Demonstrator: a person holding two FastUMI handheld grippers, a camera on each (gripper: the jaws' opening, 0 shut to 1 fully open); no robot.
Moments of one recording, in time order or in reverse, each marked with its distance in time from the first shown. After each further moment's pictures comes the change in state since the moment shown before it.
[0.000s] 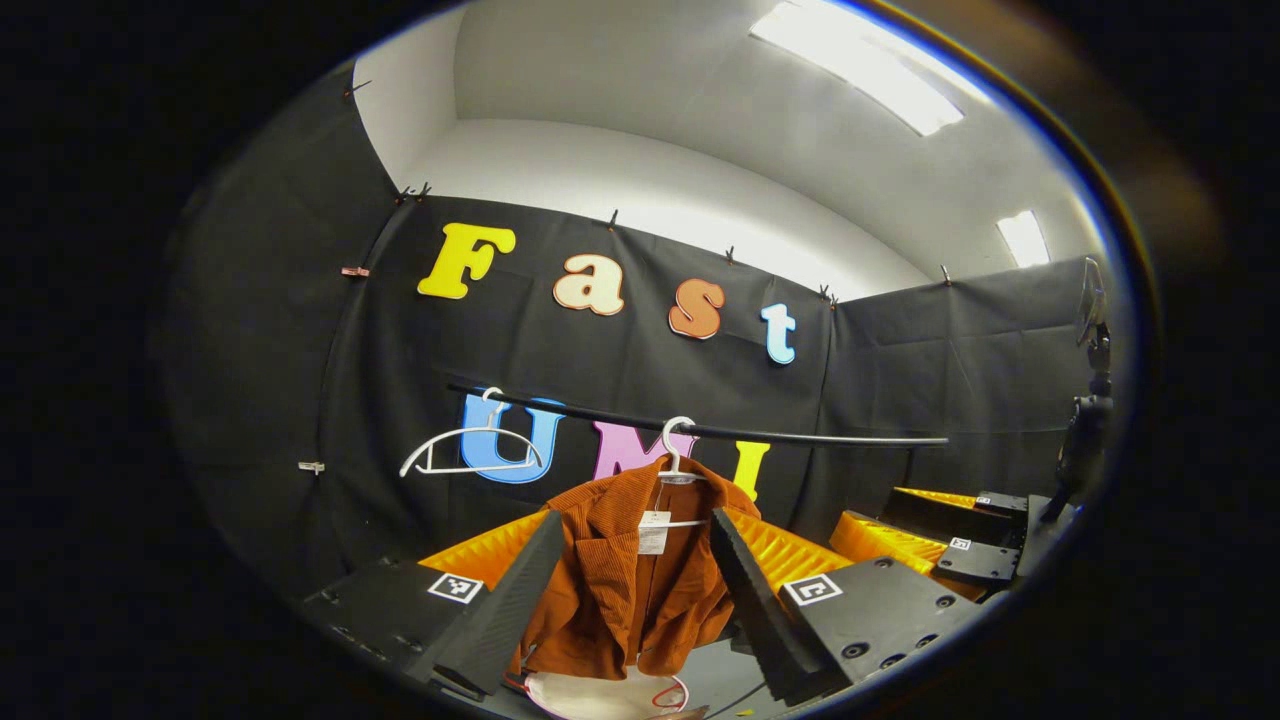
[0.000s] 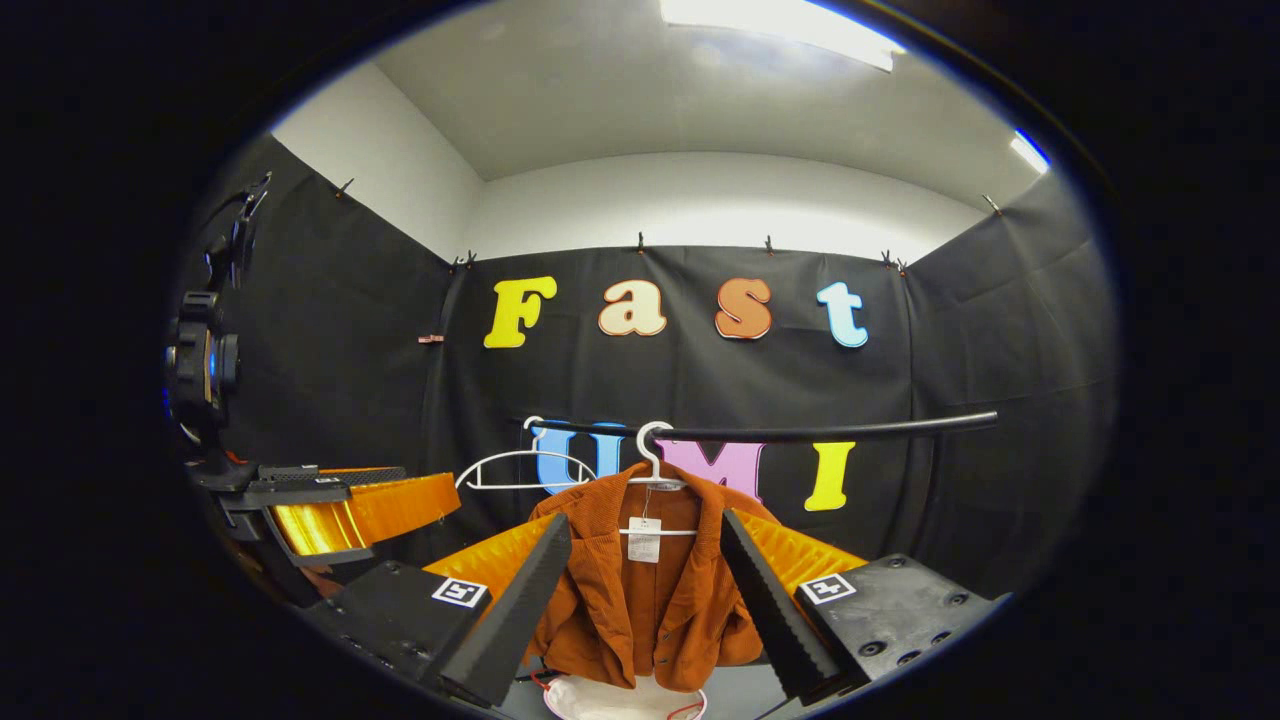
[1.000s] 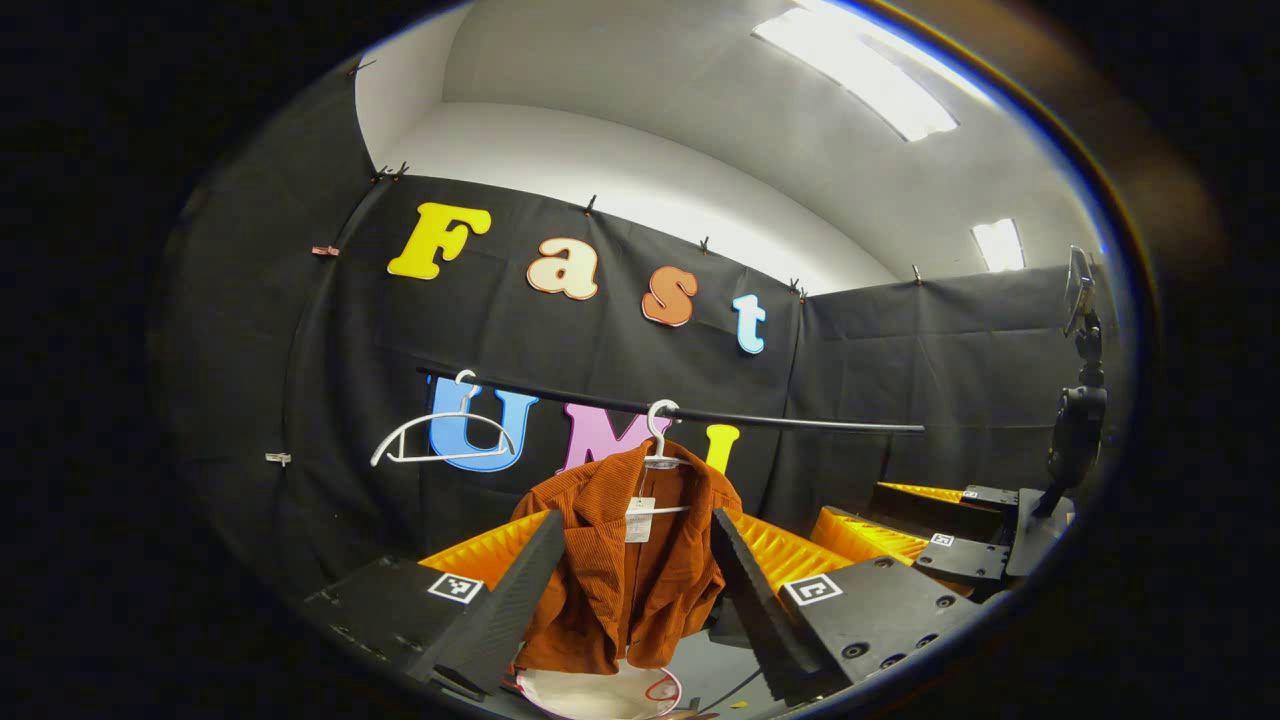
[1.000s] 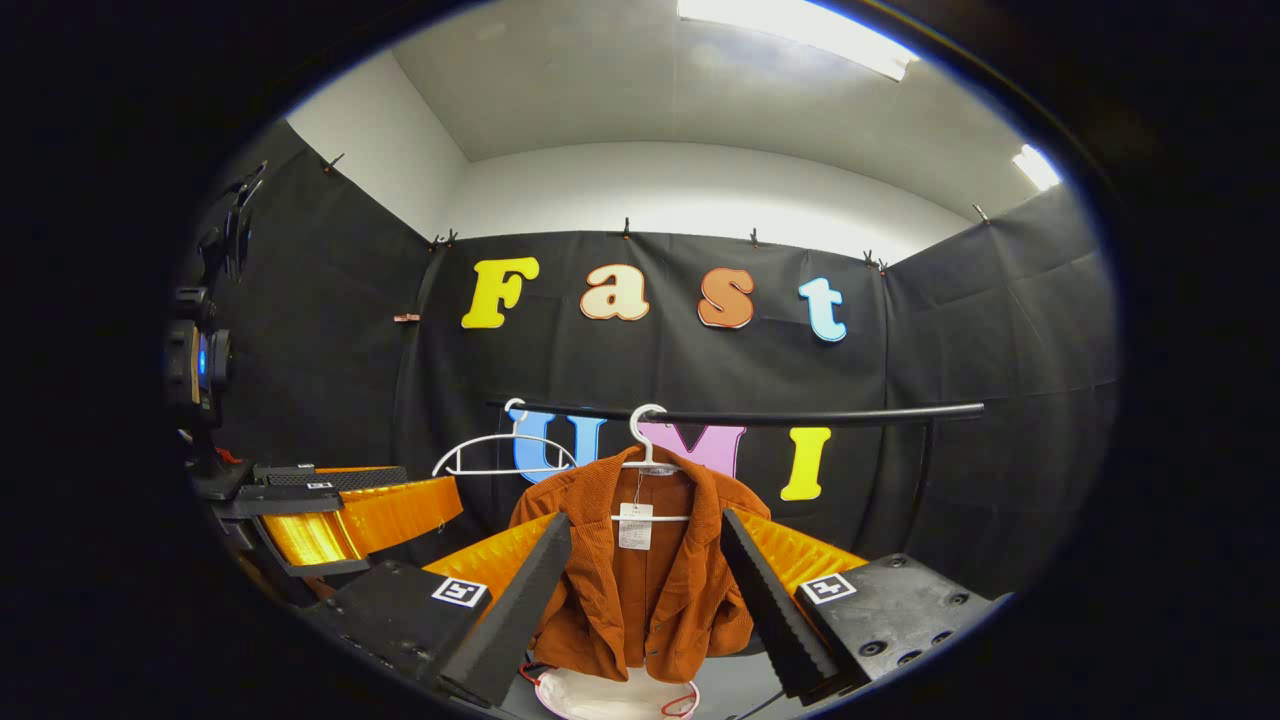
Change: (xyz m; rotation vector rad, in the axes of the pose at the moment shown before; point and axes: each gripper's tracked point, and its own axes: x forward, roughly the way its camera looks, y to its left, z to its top) left arm 0.005 0.019 -0.020 -0.017 0.035 -0.129; right arm 0.003 0.024 -0.019 -0.045 0.042 -0.110
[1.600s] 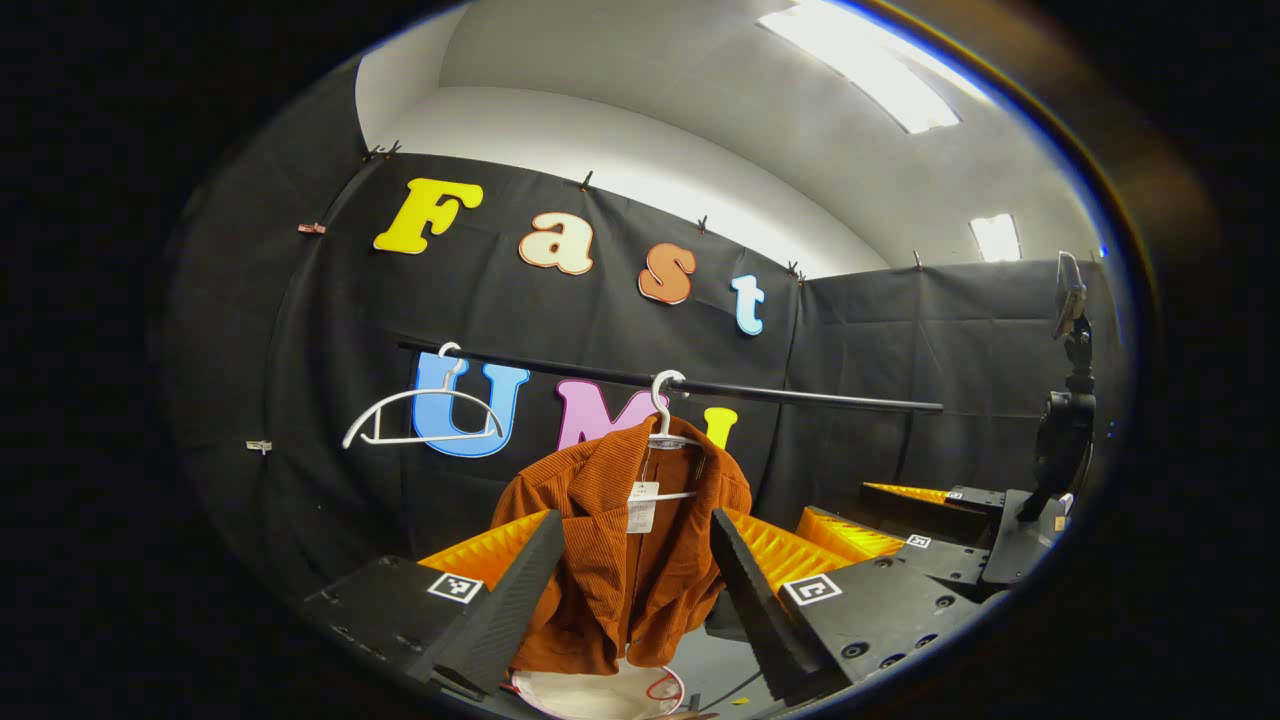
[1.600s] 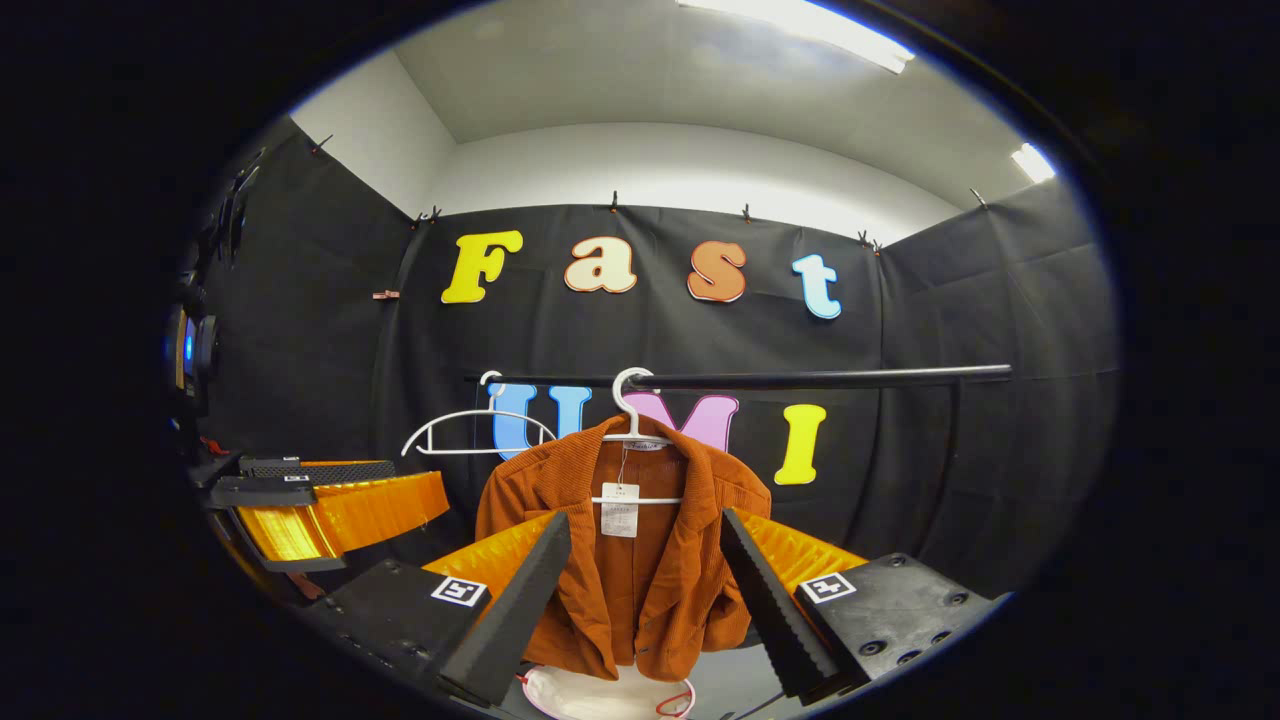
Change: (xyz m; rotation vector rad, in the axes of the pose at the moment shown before) left arm 0.063 0.008 -0.038 0.000 0.031 -0.008; right arm 0.069 -0.021 -0.052 -0.019 0.034 -0.003
